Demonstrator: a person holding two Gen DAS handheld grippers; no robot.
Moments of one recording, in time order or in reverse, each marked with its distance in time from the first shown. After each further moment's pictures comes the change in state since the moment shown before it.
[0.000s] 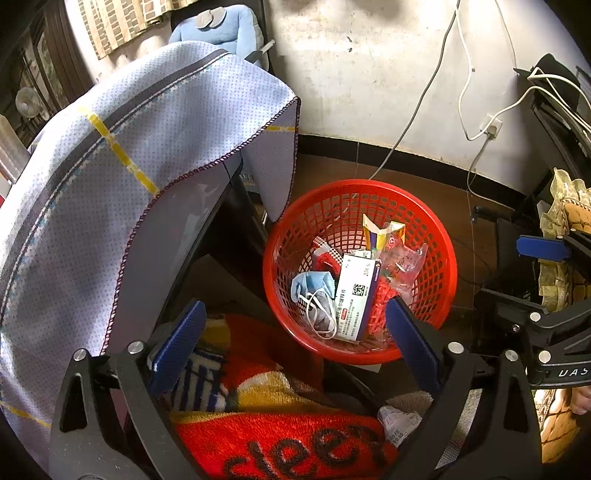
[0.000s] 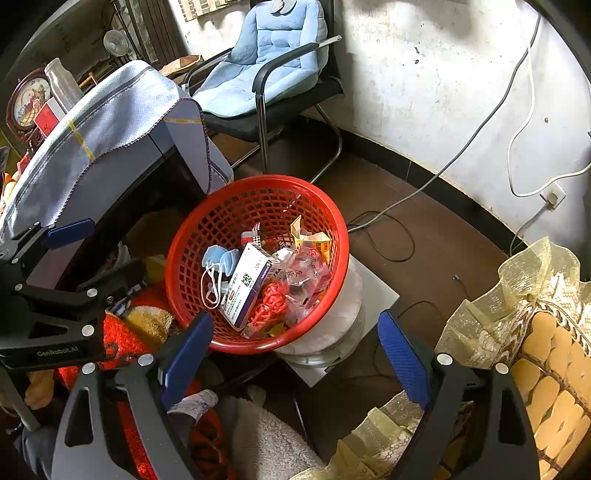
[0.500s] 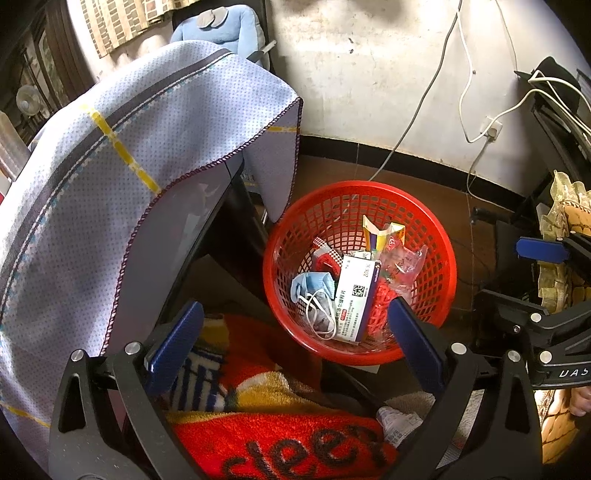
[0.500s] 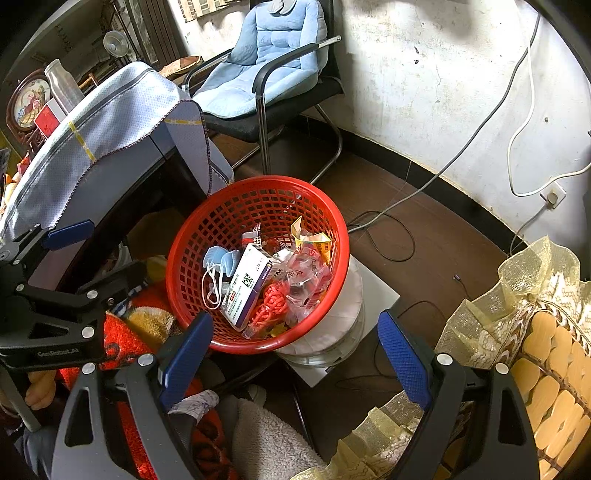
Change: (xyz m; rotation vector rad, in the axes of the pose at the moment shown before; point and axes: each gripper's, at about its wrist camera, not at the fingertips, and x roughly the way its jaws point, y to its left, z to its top) left arm -0.002 0.001 0.001 -0.010 -0.002 0.000; right arm 0.000 -0.001 0.000 0.000 0.001 0.001
